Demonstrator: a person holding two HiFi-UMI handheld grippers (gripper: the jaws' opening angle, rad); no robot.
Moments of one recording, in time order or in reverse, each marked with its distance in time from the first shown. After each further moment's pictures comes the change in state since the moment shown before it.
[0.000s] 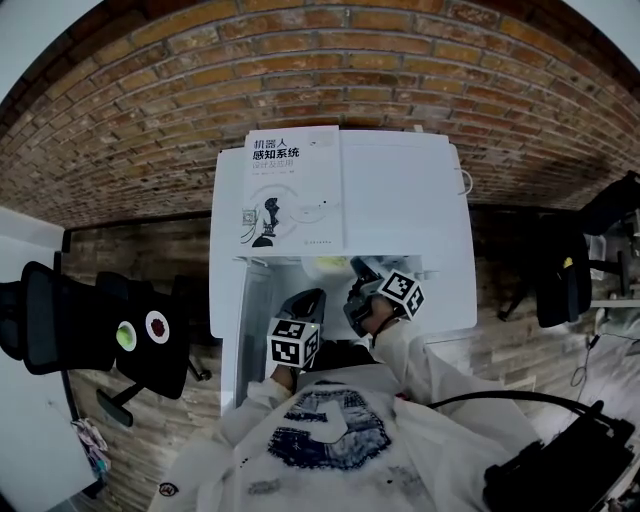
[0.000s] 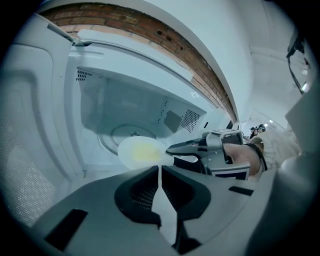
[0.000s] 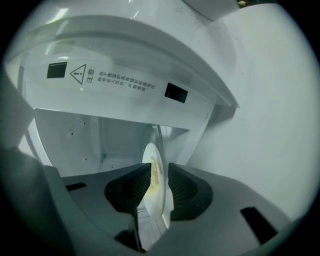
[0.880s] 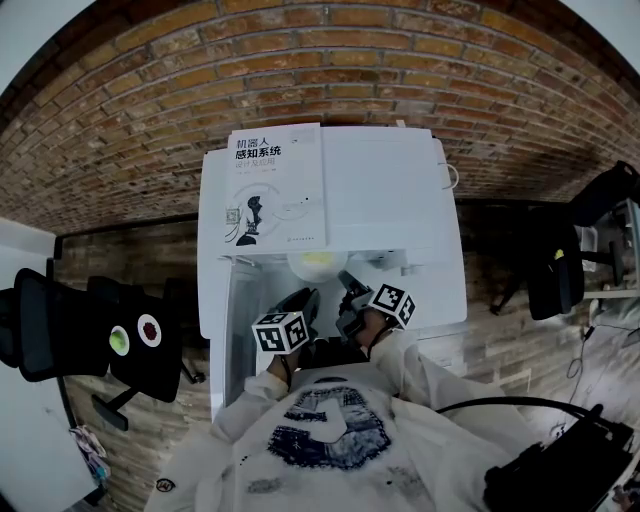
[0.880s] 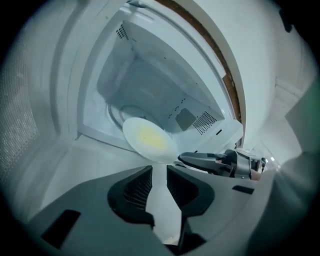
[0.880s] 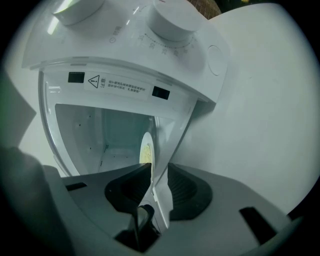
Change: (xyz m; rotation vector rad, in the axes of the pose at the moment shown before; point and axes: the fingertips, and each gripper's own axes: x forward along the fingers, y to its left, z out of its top) left arm 0.023 0.008 -0.028 -0.326 0.007 -0.028; right arm -0.029 -0.015 -0.023 -0.017 0.068 0.009
